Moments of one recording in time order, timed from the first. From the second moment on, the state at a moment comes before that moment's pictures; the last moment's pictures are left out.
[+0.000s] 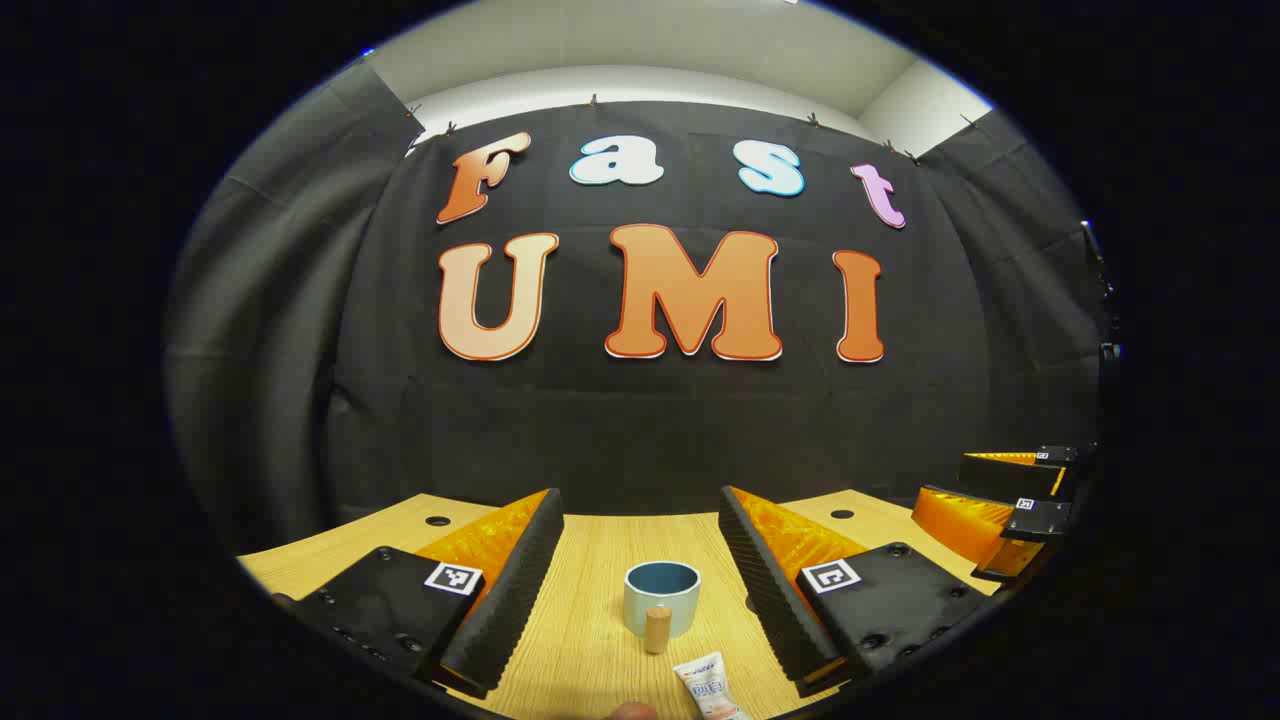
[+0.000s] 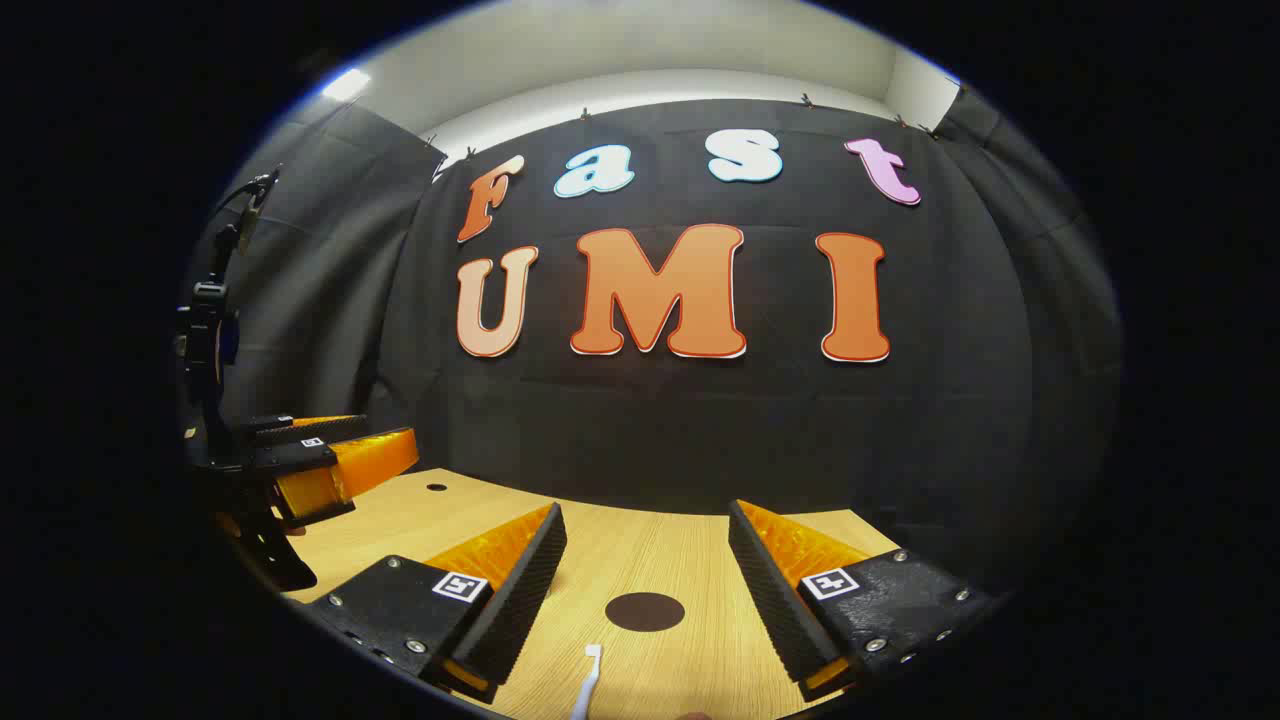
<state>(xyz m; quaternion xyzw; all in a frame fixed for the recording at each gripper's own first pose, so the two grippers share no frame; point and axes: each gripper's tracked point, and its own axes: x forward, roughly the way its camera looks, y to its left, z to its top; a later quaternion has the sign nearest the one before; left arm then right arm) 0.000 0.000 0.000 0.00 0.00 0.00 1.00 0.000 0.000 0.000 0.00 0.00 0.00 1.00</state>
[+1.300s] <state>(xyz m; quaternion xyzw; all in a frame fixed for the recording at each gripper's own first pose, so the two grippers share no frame) 0.003 -0.007 -0.065 -0.03 0.11 -0.01 0.99 0.004 0.016 -0.071 0.01 0.12 0.01 0.99</state>
